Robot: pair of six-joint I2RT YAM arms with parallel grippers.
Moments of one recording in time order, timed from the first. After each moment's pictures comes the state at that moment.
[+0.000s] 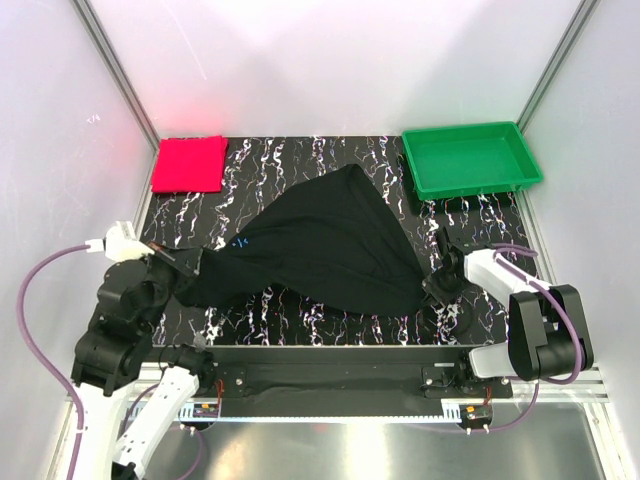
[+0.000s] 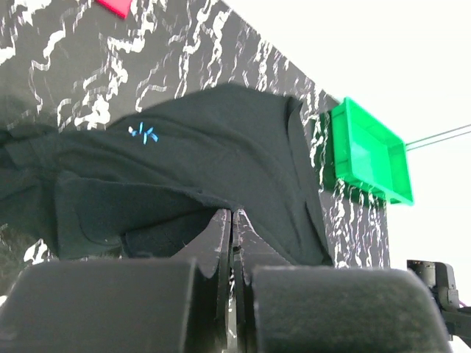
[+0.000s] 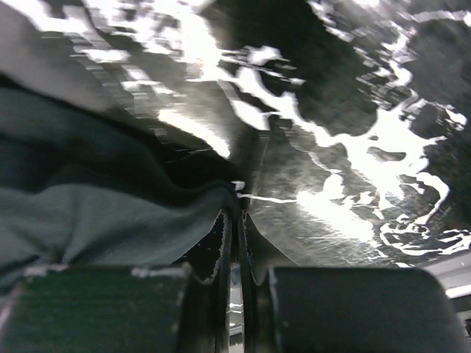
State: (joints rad) left arm -0.28 0.44 0.97 -0.84 -0.21 -0.79; right arm 0.17 1.38 0.68 -0.72 0.00 1.12
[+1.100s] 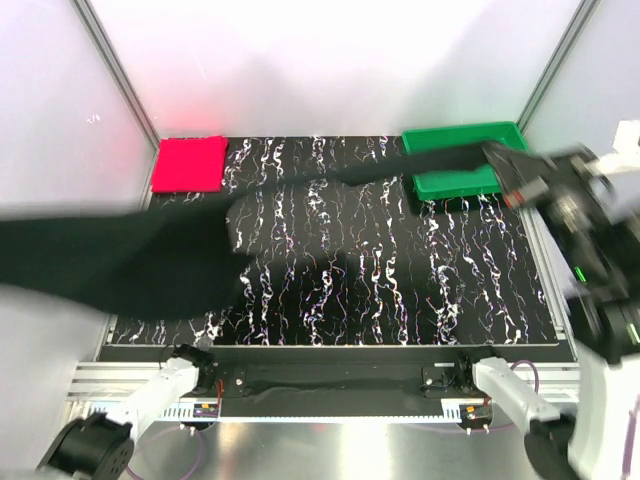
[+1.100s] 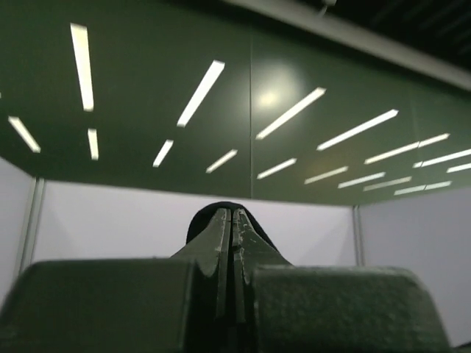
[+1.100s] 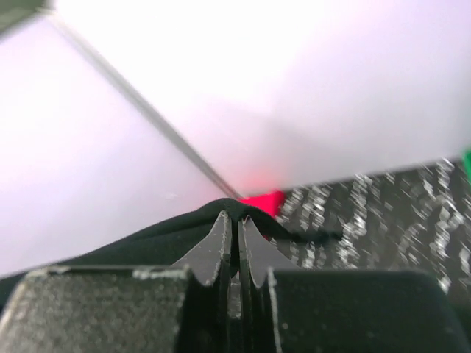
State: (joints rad) left arm -0.32 0.86 2.35 -0.44 0.04 -0.09; right arm 0.17 0.93 1.70 -0.60 -0.15 0.70
